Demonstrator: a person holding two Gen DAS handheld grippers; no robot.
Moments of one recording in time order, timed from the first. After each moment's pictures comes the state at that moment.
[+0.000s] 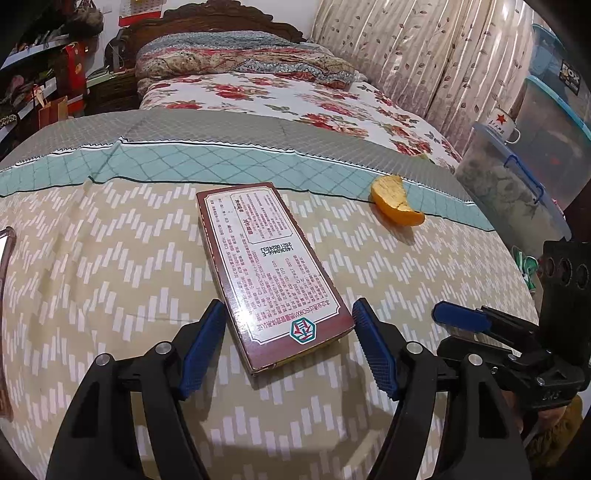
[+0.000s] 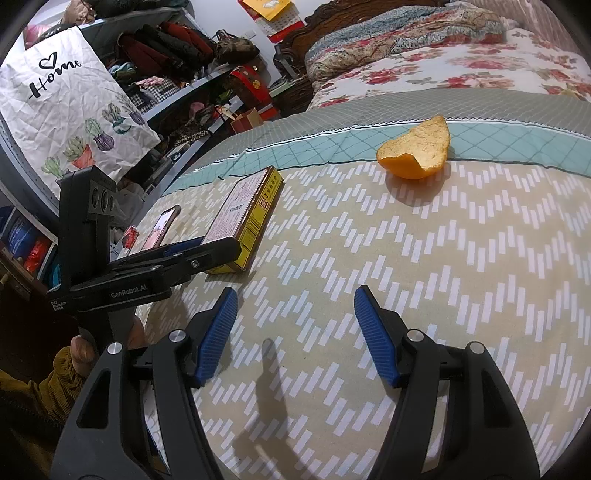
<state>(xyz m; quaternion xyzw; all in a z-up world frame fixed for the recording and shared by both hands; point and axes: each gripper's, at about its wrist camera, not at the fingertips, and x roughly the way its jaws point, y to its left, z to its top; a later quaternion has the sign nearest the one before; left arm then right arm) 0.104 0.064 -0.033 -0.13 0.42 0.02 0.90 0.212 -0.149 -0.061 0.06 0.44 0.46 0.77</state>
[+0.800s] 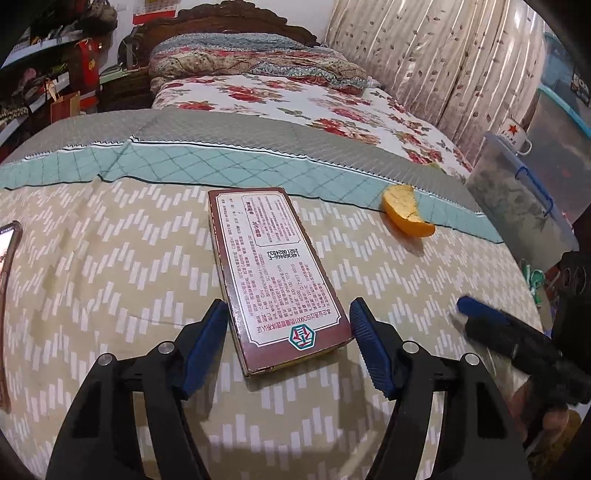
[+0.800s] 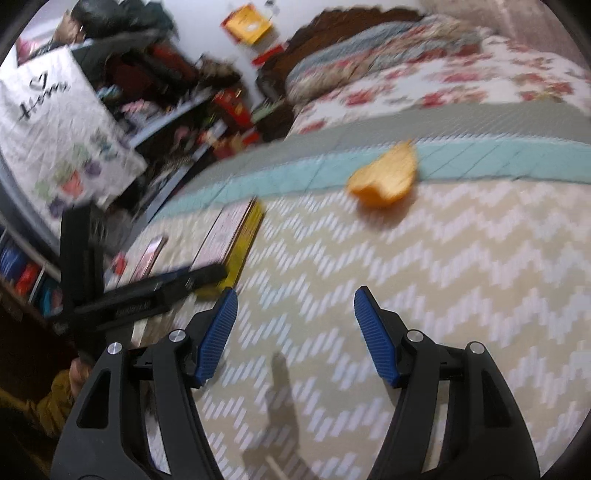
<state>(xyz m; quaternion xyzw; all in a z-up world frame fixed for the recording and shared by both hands) 0.121 0.071 -0.032 -0.15 0.42 0.04 0.90 0.223 -0.171 -0.051 0.09 0.41 0.41 0.81</state>
